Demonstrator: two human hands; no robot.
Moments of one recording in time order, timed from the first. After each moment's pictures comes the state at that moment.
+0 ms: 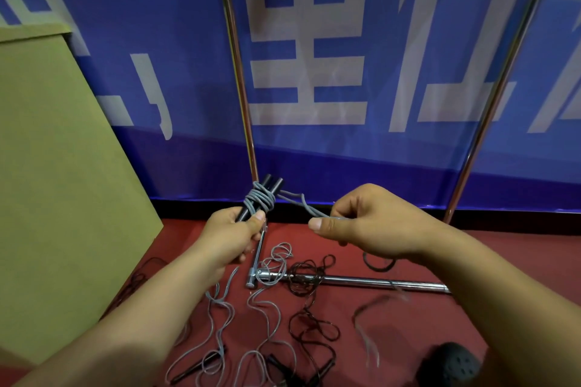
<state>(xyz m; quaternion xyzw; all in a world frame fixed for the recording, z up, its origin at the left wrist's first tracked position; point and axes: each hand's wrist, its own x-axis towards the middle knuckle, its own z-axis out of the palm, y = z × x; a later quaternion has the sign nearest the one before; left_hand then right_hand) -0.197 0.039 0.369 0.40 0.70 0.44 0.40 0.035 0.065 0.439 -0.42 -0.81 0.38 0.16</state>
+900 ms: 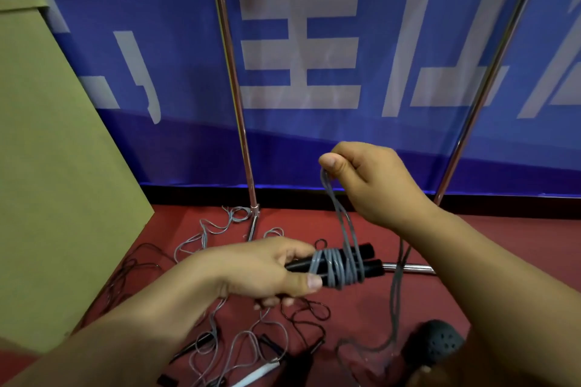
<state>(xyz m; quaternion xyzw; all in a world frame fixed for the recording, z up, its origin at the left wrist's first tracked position) -0.152 0.001 0.387 0.64 0.50 0.08 0.58 0.036 0.089 0.424 -0.38 -0.84 0.13 0.36</state>
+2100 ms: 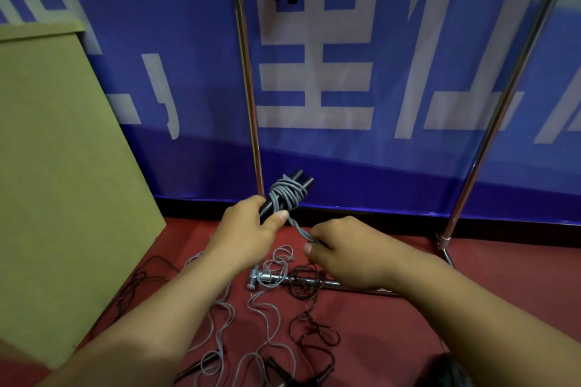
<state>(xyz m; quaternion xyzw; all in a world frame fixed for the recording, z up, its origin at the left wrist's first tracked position) -0.189 0.037 0.380 0.57 0.74 0.32 0.15 0.002 0.061 0.410 -0.39 -0.89 0.21 0.05</state>
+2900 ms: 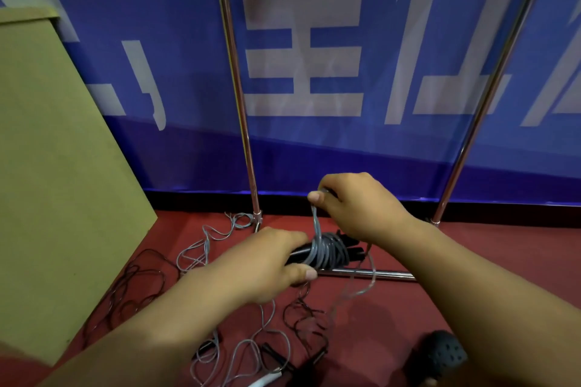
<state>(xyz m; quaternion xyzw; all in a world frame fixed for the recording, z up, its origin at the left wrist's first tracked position) -0.153 0.012 0.375 0.77 0.61 0.08 0.18 0.018 0.095 0.407 -0.47 -0.85 0.15 0.20</state>
